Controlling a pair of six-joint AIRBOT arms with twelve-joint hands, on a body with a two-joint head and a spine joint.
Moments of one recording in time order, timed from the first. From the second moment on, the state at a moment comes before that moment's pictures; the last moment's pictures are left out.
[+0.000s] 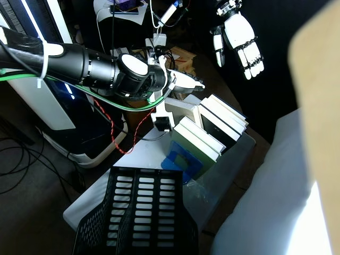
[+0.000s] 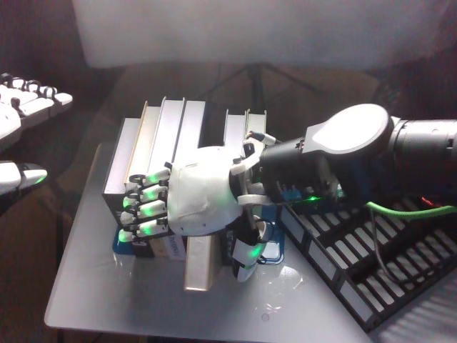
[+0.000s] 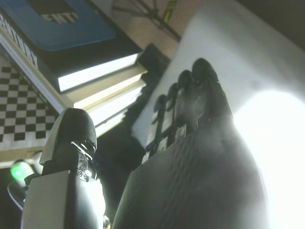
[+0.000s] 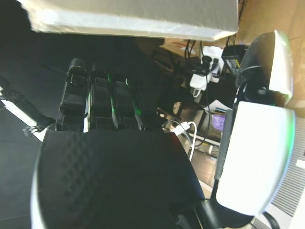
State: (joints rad) left arm 0.69 -0.94 1.33 -0.16 -0.63 0.82; right arm -0.34 -1.62 1.47 -1.70 0.32 0.08
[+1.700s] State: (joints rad) left arm 0.68 -0.95 1.35 -0.13 -0.65 0.78; right arm -0.41 -1.74 1.60 -2.17 0.24 0.41
